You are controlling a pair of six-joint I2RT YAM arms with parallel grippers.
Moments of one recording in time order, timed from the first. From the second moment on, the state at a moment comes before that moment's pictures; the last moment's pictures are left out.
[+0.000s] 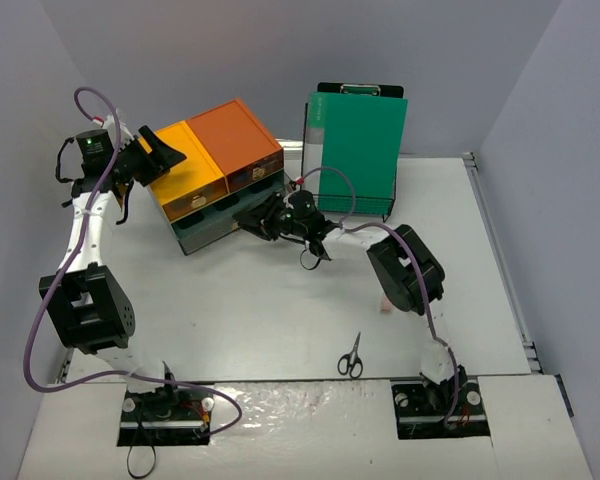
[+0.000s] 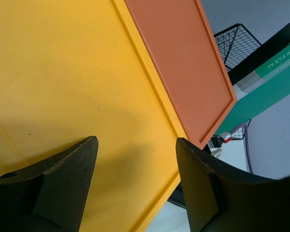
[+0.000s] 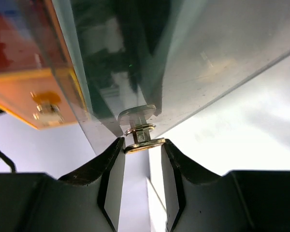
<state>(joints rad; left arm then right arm) 0.21 1.67 1.54 -0.31 0.61 -0.52 0.67 2.19 1.39 0.51 -0.35 1.37</state>
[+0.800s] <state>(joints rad) 0.21 1.67 1.54 -0.31 0.62 -0.53 0.72 1.84 1.17 -0.05 -0.15 1.11</state>
